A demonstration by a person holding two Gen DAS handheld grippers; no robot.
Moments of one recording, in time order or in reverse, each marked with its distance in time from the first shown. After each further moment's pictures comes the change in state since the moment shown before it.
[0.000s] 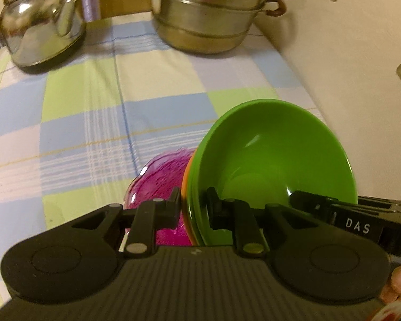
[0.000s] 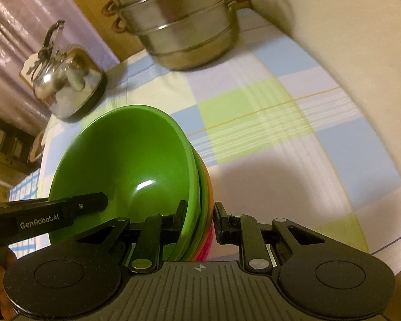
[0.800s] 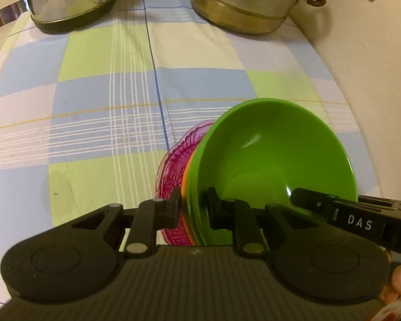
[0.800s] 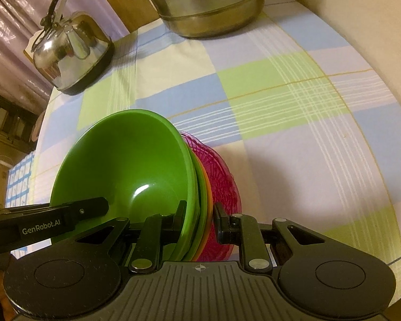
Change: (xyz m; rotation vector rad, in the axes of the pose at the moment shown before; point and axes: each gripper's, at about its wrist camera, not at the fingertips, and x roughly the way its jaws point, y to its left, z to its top) left arm 0.038 0.046 -0.029 -0.095 0.033 0.027; right arm 0.058 0.015 -0.019 -0.047 0.063 0.018
